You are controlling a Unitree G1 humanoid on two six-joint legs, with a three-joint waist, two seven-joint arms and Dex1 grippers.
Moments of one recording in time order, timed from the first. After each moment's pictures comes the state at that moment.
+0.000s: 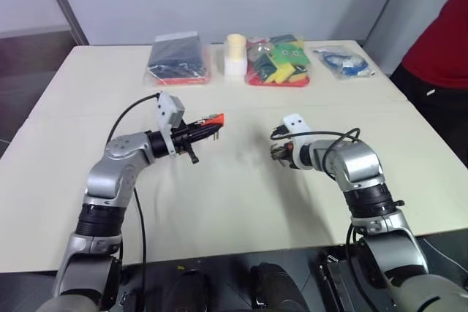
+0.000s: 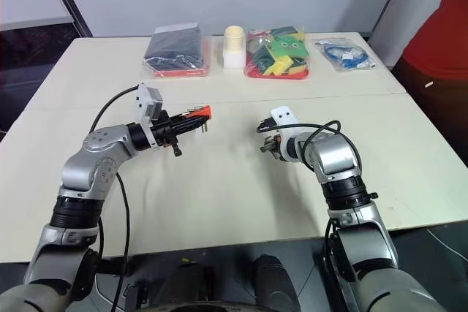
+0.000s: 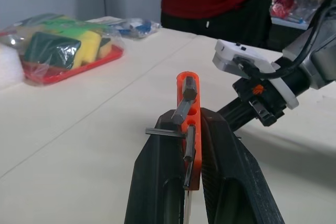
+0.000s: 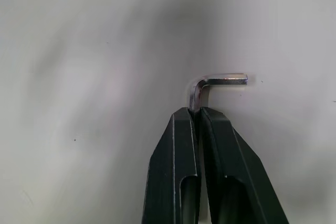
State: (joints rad) left arm -0.51 0.43 0.02 0.01 -0.45 0.42 -0.92; right arm -0.67 -0.37 0.13 0.11 0.20 1.19 0.49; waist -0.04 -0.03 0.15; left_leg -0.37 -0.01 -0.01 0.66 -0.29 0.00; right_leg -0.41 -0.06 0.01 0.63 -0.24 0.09
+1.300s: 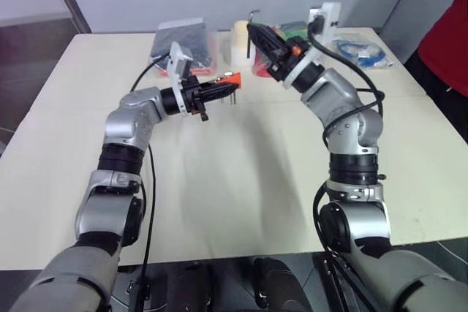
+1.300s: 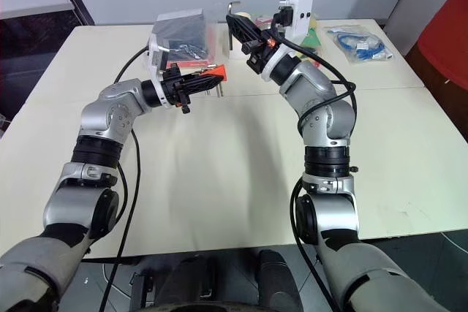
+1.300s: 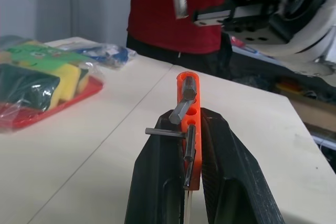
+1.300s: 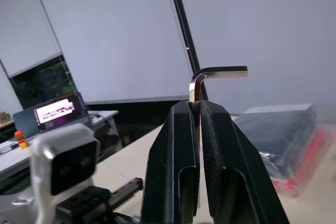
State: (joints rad) left arm -0.96 0.36 0.03 0.55 -0.46 0.36 -1.14; right arm -0.93 -0.13 -0.20 0.11 0.55 0.56 0.53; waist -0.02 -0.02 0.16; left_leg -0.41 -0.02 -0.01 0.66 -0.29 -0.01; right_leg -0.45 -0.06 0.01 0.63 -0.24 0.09
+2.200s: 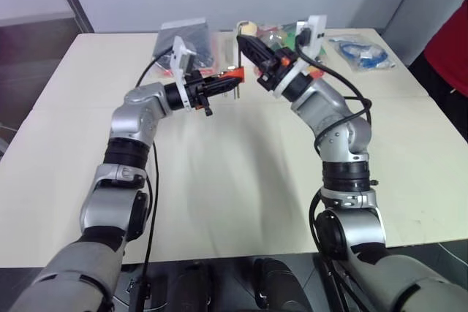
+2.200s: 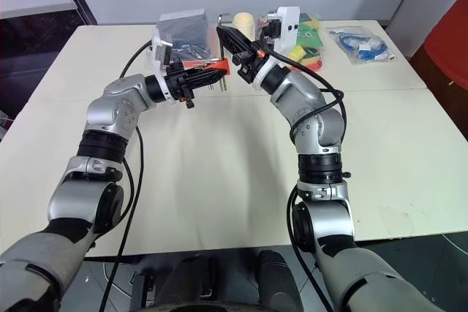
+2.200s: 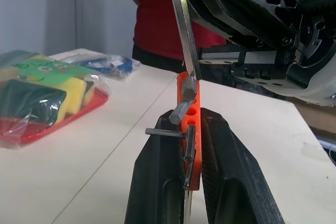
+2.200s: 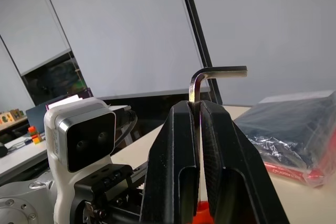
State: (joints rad) left arm -1.01 0.34 0.04 0.61 -0.44 0.31 -1.14; right arm -0.89 -0.11 -0.16 0.10 0.56 0.55 0.51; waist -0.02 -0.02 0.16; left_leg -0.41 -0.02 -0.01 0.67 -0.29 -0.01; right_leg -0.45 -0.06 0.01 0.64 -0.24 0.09
